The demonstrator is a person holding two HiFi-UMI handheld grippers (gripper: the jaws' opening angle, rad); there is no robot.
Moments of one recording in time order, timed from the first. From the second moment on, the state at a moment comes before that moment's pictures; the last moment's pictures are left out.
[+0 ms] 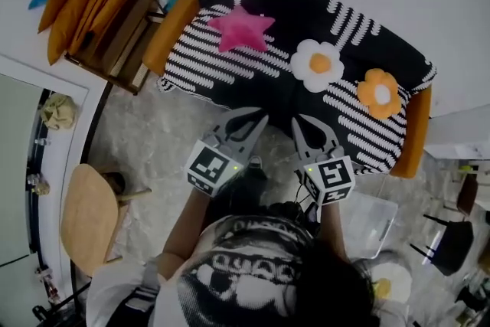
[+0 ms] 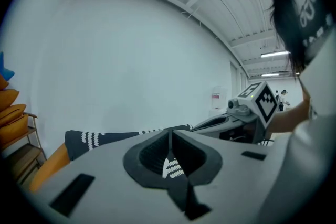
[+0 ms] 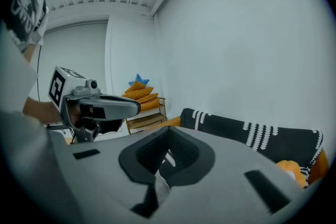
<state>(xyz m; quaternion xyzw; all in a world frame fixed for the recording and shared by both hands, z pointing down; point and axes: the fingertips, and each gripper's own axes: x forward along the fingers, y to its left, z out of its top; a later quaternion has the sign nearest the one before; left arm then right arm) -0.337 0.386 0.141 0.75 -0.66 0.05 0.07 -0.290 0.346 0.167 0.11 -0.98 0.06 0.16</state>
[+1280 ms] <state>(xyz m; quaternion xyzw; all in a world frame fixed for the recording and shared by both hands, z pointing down) -0.577 0.213 0.194 0.64 -0.76 0.06 0.10 -0.516 0.133 0.306 -0.01 -0.96 0.11 0.26</state>
